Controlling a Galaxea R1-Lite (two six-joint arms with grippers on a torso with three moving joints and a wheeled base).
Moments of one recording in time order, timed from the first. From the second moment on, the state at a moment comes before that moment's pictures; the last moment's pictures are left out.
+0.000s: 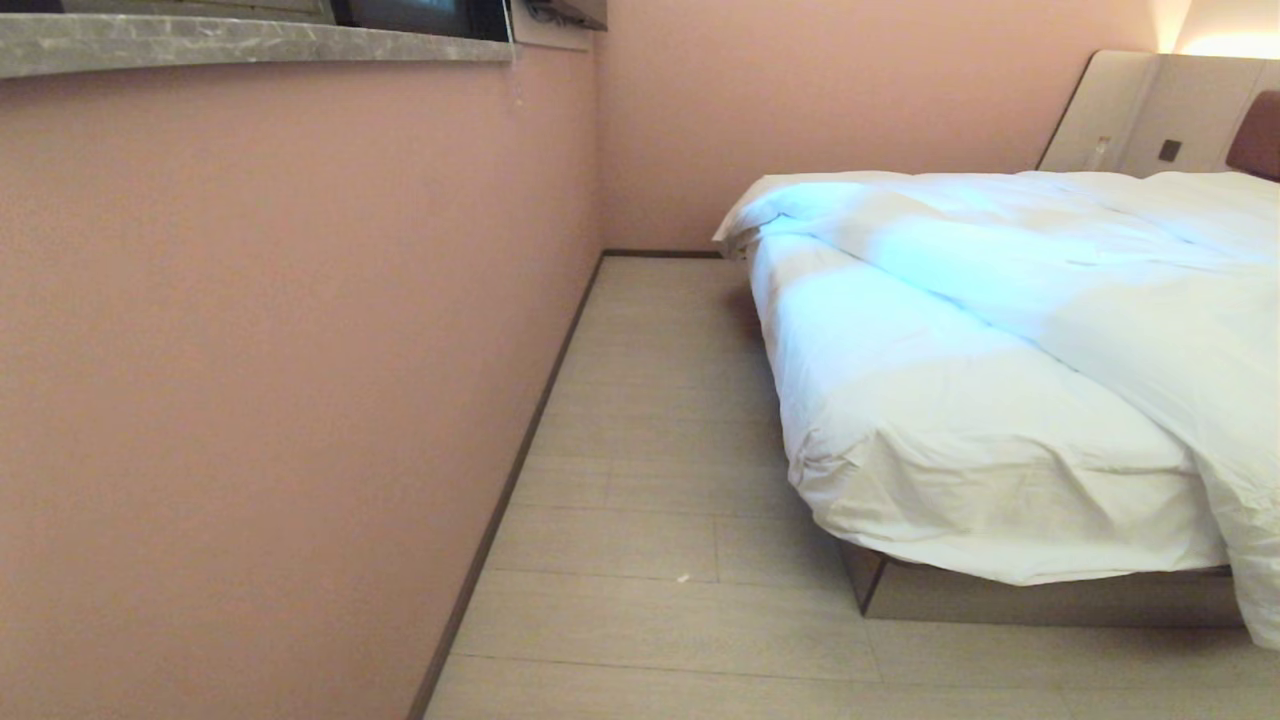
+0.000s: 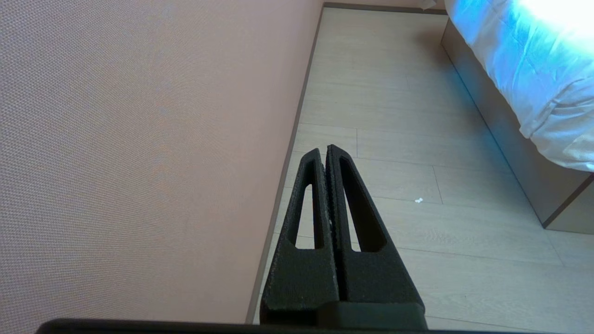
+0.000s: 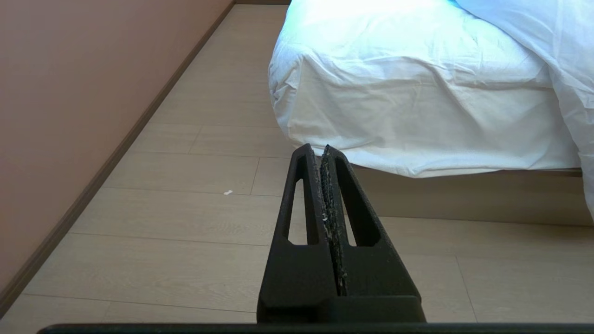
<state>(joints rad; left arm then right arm) 0.00 0.00 0.00 -0.01 0.01 -0.04 0.01 0.00 0.00 0.00 0.00 0.01</state>
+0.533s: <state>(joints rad) 0.00 0.00 0.00 -0.01 0.01 -0.04 0.01 0.00 0.00 0.00 0.00 0.01</state>
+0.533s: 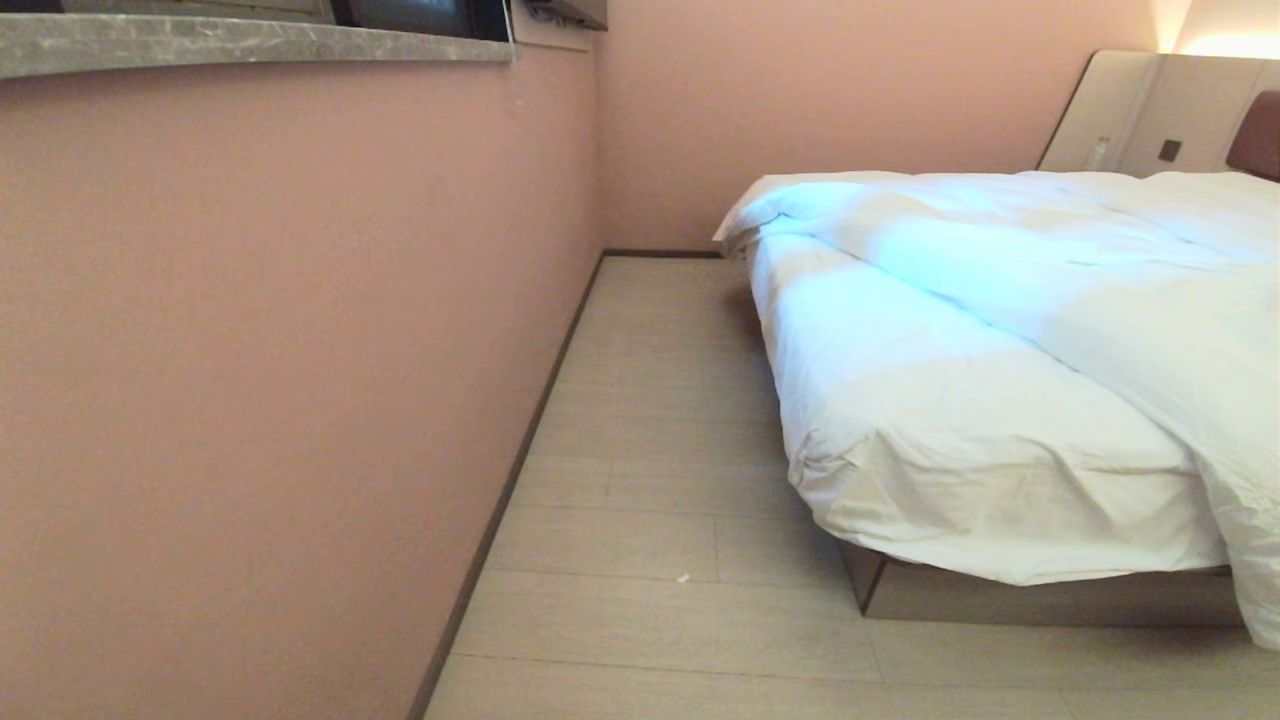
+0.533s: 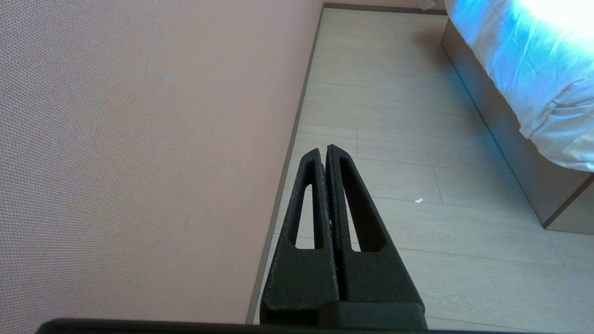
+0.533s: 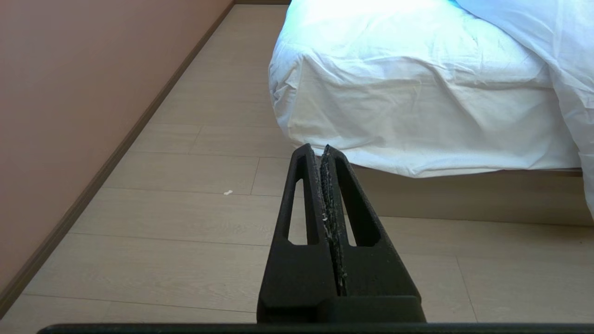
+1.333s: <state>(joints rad) 0.00 0.00 0.00 -0.01 0.01 -0.04 0.01 0.00 0.00 0.00 0.00 0.01</state>
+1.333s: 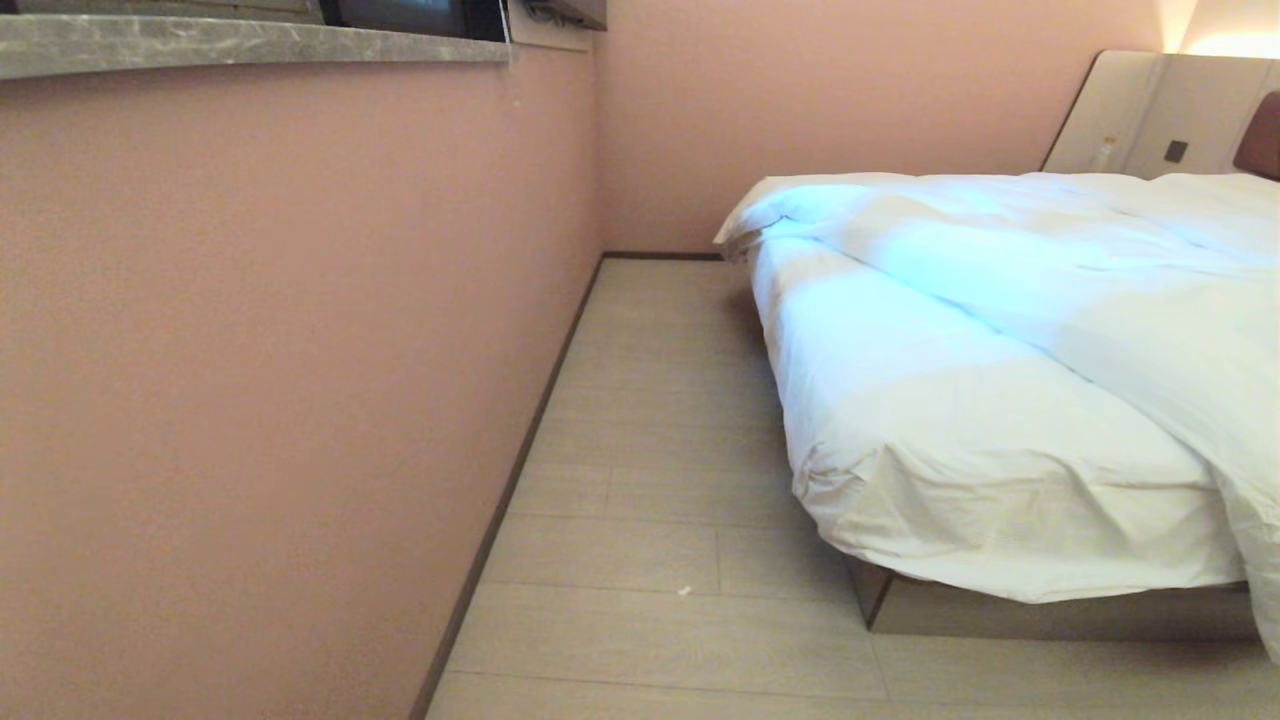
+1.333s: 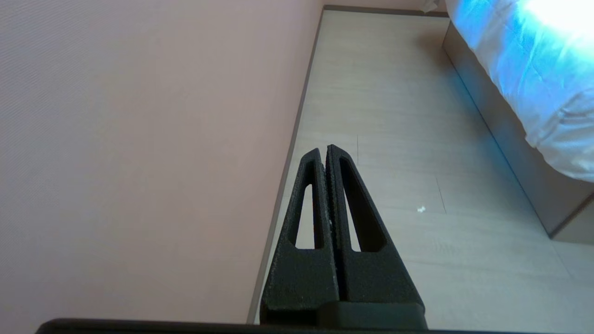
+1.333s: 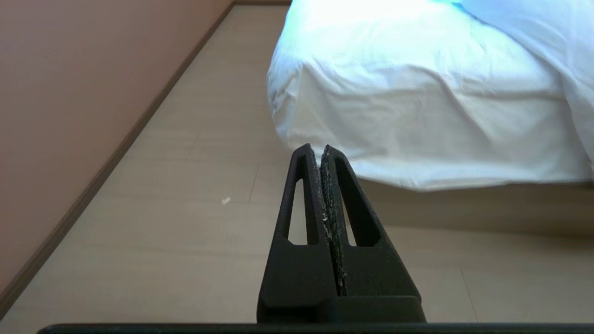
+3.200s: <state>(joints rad) -0.01 0.00 0.00 -0.01 0.02 -0.05 0.01 0.00 0.00 0.00 0.00 0.00</state>
